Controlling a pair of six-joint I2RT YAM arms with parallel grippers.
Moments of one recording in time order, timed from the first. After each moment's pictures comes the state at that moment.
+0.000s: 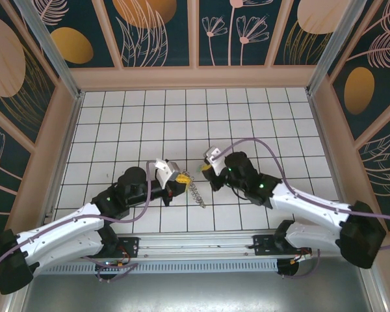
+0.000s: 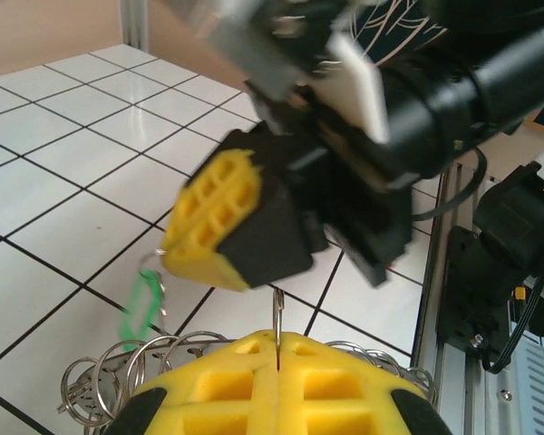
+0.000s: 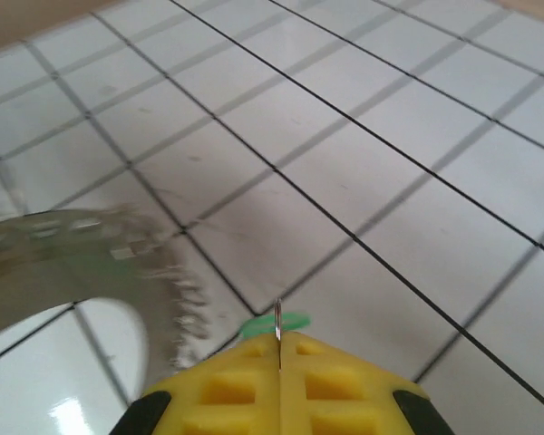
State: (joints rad) left arm -0.91 0.83 0.49 0.08 0.27 -0.16; right arm 0.92 1.06 0.61 -0.02 -0.06 0.00
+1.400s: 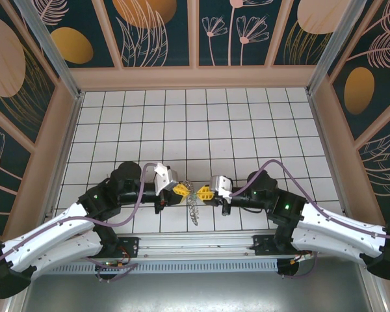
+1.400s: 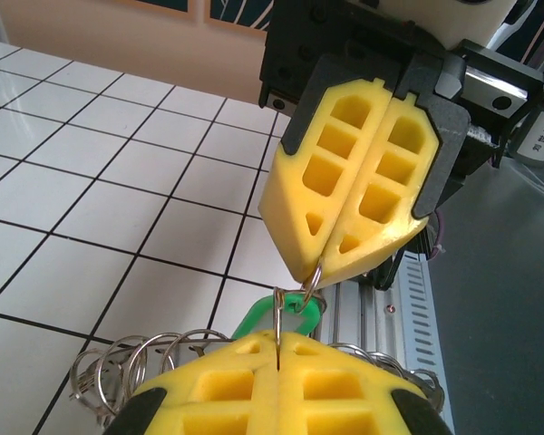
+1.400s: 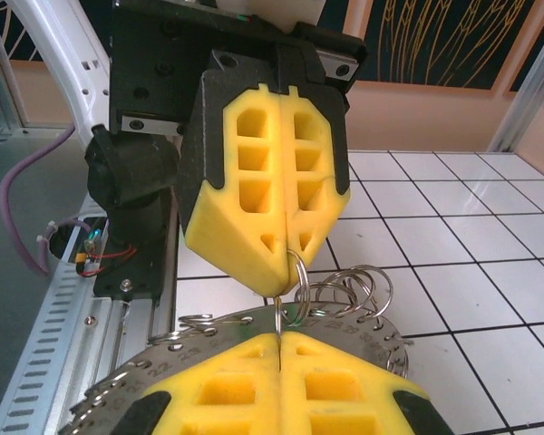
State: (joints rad) left arm -0.91 0.77 0.65 -0.24 0.52 -0.02; right arm 1.11 0.73 0.55 -0.04 -0.31 -0.21
